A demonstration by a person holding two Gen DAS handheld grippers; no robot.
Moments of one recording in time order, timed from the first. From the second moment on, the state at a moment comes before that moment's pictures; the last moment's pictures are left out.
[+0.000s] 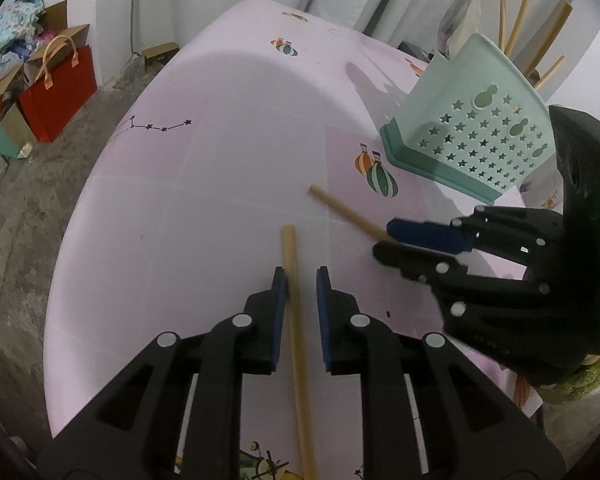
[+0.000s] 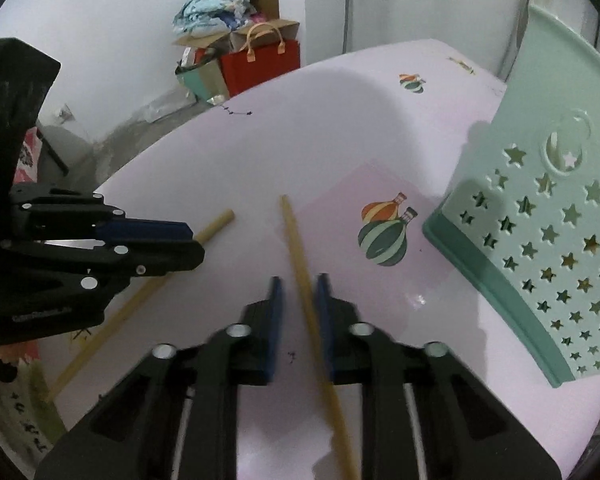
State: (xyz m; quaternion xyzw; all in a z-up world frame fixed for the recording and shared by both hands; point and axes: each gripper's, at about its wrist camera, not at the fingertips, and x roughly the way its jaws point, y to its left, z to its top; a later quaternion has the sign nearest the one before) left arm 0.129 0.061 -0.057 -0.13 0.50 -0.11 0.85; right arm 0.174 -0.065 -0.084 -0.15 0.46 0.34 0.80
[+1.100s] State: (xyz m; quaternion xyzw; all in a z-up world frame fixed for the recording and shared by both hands) left arm 0.140 0.008 -0.042 -0.02 0.46 -0.10 0.88; right arm 0.143 -0.155 -0.088 -0.07 0.49 0.24 0.83
